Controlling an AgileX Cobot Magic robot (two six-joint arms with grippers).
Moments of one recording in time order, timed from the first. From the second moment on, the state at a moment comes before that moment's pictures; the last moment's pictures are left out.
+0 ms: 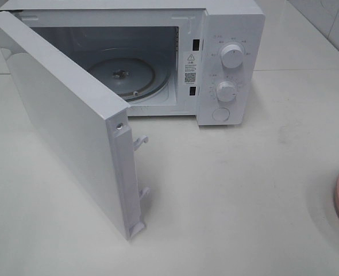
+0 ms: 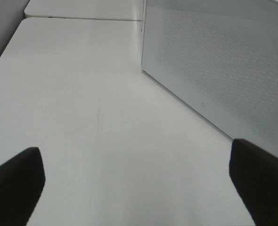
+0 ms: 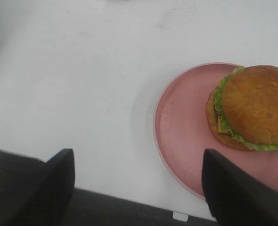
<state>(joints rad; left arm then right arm) 0.09 0.00 -0.52 -0.16 1.08 0.07 0.30 0.23 -0.54 -0.12 1.09 0.18</state>
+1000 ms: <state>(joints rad) 0.09 0.00 -0.52 -0.16 1.08 0.07 0.17 0.00 -0.50 -0.06 1.00 0.15</state>
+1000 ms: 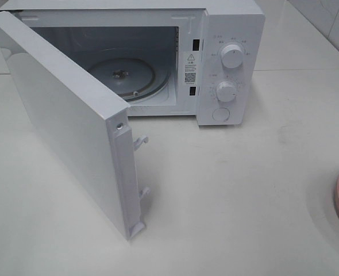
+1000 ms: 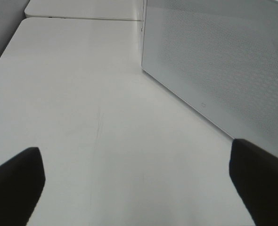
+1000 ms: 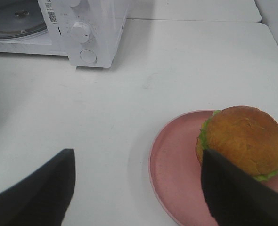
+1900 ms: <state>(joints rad) 0.09 0.00 -0.52 -0.15 1.08 0.07 0.17 0.00 -0.50 -0.06 1.00 0.15</state>
